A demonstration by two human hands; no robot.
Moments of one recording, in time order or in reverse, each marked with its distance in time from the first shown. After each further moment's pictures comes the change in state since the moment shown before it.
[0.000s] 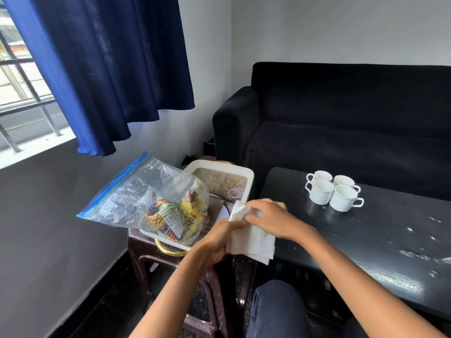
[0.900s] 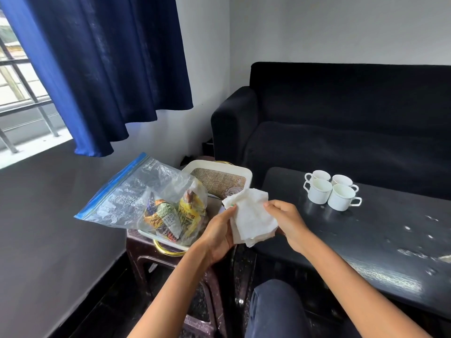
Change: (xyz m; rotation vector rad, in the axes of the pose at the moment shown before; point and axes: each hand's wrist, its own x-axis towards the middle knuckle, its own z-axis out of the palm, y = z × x) left_hand -0.001 0.009 0.008 -0.289 -0.025 0.116; right_hand -0.011 0.019 0.009 0.889 0.269 0.235
